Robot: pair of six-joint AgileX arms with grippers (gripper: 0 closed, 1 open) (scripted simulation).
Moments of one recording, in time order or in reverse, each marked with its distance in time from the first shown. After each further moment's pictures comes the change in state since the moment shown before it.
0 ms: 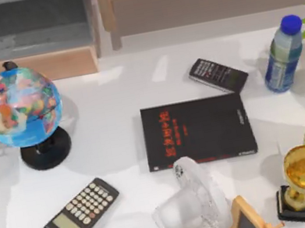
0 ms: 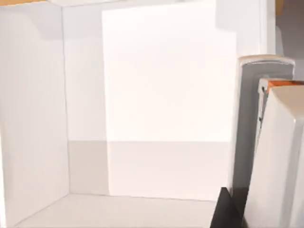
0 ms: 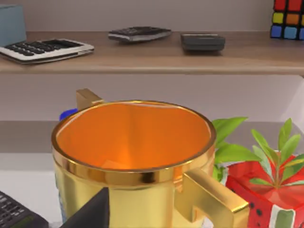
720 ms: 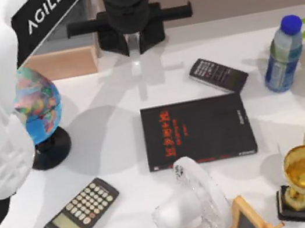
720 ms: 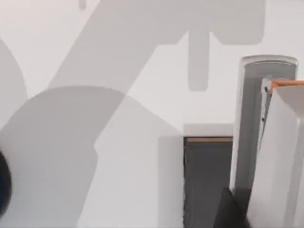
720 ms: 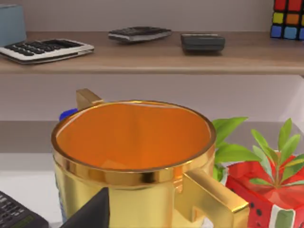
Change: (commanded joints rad) left arm -0.695 0.143 -0.076 0.051 0.054 -0.790; right arm 0.000 0.000 0.000 0.000 0.000 0.000
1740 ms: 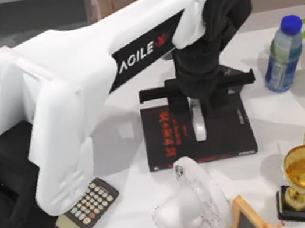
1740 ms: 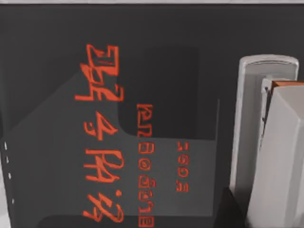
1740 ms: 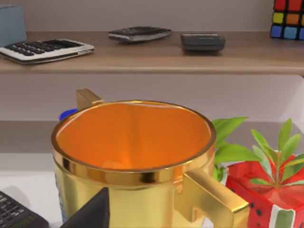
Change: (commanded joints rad) left arm -0.173 0.124 -0.149 0.129 0.077 -0.202; right arm 0.000 0.000 0.000 0.000 0.000 0.000
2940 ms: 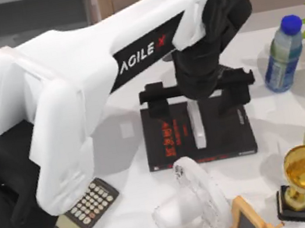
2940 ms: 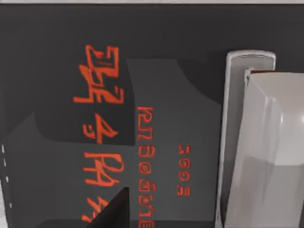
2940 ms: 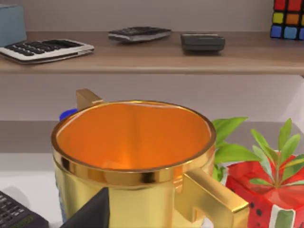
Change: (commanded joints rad) left arm 0.000 0.000 -0.005 0.005 0.000 0.000; right arm 0.000 0.000 0.000 0.000 0.000 0.000
